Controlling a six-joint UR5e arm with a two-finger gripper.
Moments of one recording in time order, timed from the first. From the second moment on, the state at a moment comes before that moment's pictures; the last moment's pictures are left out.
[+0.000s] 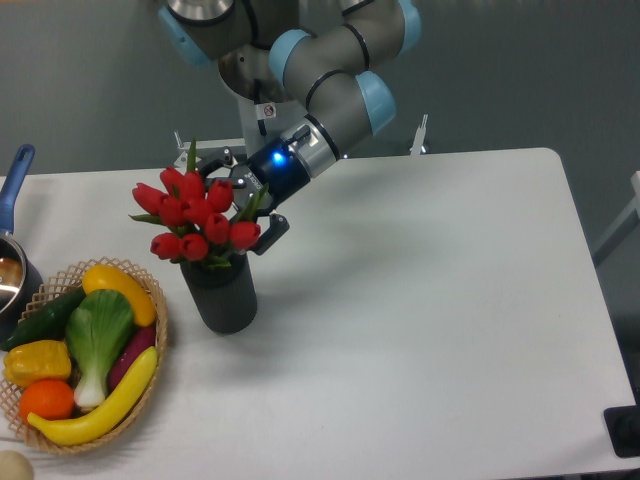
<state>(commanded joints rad) 2.62 -1.63 -2.24 -0.79 0.35 1.42</state>
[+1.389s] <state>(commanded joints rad) 2.94 -1.46 -2.14 -0.80 0.91 1.39</state>
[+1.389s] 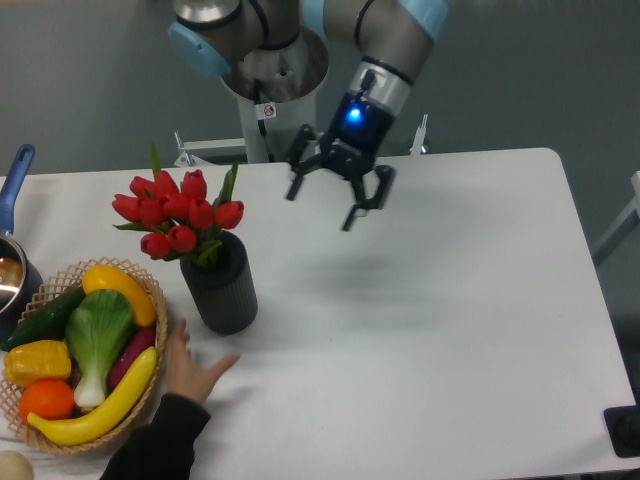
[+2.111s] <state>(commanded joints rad) 2.97 -1.66 -2.05 -0.80 1.36 1.58</state>
